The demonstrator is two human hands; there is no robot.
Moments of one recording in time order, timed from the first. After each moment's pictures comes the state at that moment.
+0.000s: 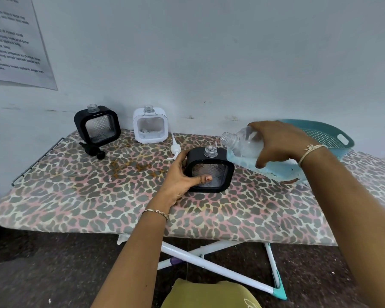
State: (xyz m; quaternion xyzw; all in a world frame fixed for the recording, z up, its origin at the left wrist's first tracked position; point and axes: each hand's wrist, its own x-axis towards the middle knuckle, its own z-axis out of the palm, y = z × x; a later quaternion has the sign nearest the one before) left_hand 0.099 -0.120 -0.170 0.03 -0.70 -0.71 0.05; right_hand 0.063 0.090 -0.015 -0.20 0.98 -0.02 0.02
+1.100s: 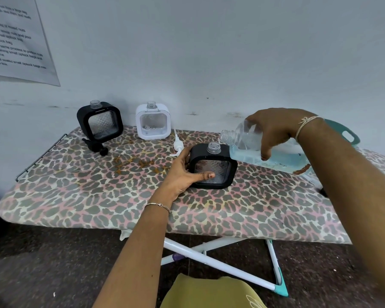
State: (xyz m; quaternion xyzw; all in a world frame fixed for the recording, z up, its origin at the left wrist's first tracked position) left_hand 0.091 -0.124 -0.176 0.03 -0.70 -0.71 0.04; right_hand 0.045 0.070 0.005 -0.22 0.97 0.08 0.13
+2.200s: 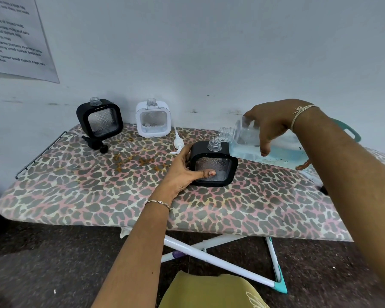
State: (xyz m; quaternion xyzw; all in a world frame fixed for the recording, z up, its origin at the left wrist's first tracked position) left_hand 0.095 -0.123 -0.171 0.01 -0.68 -0.73 0.05; right_hand 0.043 0.057 0.012 -0.21 0.96 0.13 0.15
